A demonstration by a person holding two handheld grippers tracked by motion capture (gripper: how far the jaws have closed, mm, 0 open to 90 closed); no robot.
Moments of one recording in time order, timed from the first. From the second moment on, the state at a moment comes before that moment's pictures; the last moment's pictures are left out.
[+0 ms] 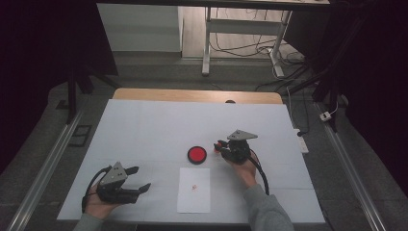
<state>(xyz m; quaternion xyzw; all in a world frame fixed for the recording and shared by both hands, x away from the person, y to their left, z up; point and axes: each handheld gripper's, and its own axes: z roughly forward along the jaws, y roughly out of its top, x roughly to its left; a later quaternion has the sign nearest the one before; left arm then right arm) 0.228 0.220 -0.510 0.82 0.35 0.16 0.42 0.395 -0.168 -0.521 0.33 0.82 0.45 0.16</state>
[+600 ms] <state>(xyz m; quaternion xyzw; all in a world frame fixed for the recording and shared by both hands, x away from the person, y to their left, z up) 0.228 0.222 -0.511 0.82 0.35 0.16 0.42 0.385 -0.174 -0.511 0.32 0.81 0.46 0.16</state>
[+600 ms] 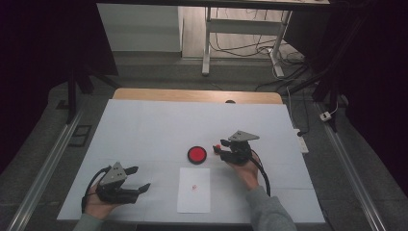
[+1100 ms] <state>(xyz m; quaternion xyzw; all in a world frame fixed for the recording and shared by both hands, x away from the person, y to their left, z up) 0.235 0.219 -0.514 0.82 0.36 0.16 0.42 0.334 -0.221 -0.494 0.29 0.82 0.47 0.16</state>
